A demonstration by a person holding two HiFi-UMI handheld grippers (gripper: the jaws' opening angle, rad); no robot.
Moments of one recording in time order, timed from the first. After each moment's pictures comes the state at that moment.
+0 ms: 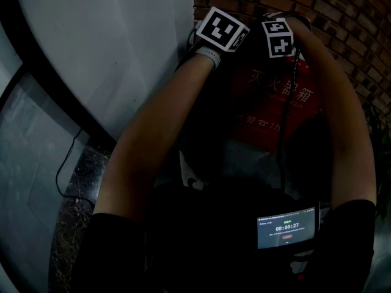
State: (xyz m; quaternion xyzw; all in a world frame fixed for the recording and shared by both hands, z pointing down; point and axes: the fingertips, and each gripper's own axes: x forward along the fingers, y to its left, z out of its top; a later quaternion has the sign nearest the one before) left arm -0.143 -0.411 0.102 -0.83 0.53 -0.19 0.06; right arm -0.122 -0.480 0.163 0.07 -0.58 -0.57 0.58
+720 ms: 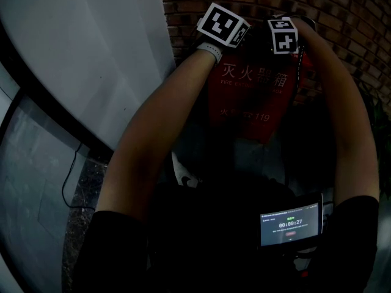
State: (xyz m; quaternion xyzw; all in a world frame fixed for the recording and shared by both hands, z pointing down) left arm -0.029 -0.413 0.089 -0.85 0.48 -0.21 0.06; right arm 0.013 -0.480 0.158 0.12 -0.62 -0.50 0.59
